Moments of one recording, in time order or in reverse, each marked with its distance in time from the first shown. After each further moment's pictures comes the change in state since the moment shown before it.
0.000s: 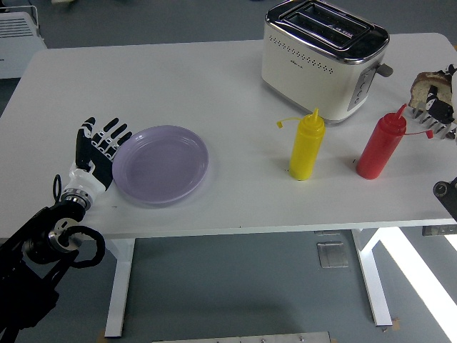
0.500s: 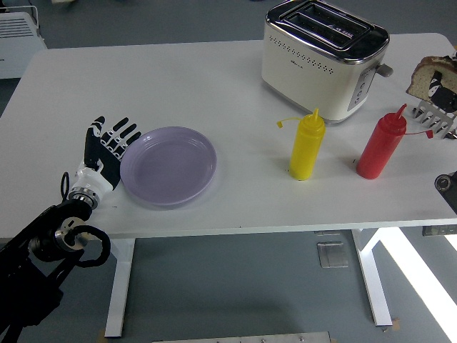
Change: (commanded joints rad) left arm -0.023 -0.006 0.037 0.003 0.001 -0.005 0.012; right arm -0.022 -0.008 0.049 0.143 0.021 -0.001 -0.059
